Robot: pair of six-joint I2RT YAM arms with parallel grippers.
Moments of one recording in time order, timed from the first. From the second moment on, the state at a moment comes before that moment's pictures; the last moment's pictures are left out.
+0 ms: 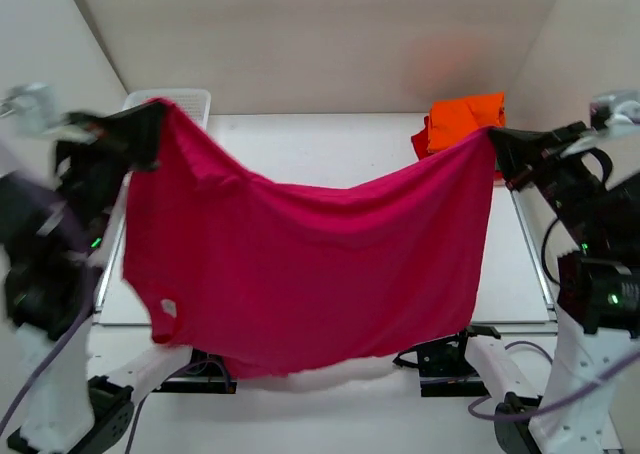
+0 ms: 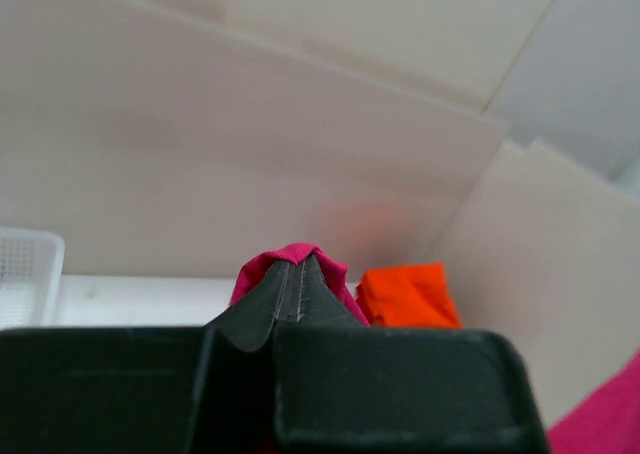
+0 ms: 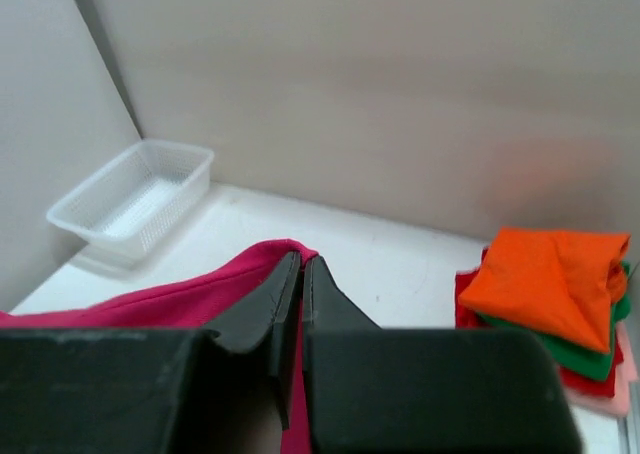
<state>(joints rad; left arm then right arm) -0.35 0.91 1.83 -0.57 -0.10 -0.36 -0.10 0.85 1.67 -0.63 -0.49 0.18</state>
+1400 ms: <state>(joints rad) -0.22 1.17 0.93 -0.18 0.13 -0.43 0.09 1.48 1.10 -0.07 -0.10 0.14</state>
